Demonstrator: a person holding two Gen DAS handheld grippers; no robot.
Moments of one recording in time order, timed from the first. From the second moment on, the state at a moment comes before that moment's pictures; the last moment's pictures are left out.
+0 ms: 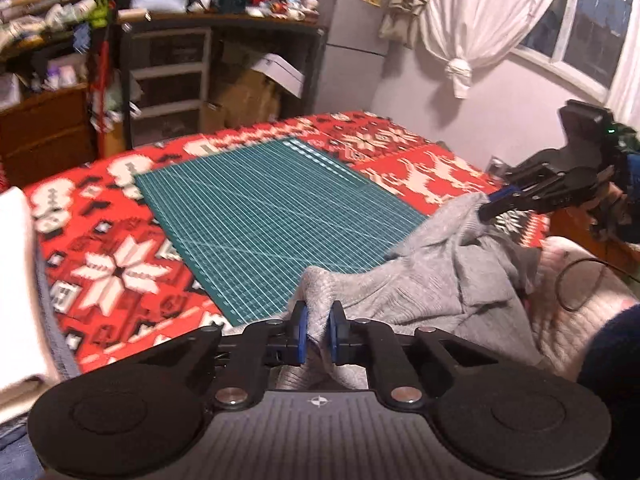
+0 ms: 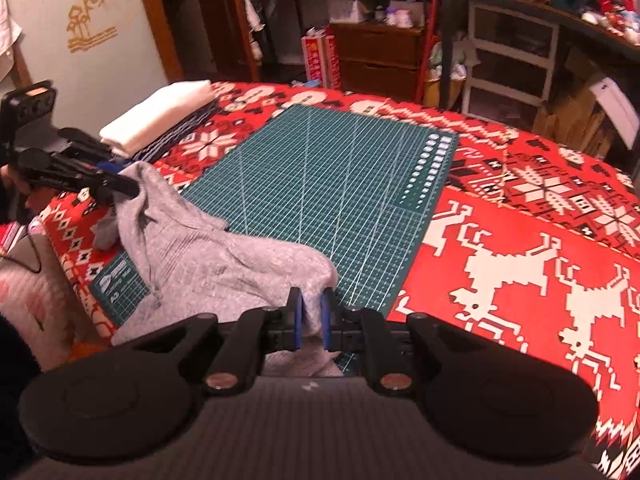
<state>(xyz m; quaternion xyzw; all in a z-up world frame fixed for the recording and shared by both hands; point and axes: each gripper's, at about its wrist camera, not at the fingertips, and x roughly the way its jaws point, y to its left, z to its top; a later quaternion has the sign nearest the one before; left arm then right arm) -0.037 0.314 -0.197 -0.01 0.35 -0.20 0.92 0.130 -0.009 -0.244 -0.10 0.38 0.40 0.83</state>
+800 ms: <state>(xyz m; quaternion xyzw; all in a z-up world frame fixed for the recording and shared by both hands) -0.097 0.261 0.050 0.07 0.09 -0.02 0.99 0.081 -0.022 0.033 -0.13 0.09 0.37 0.92</state>
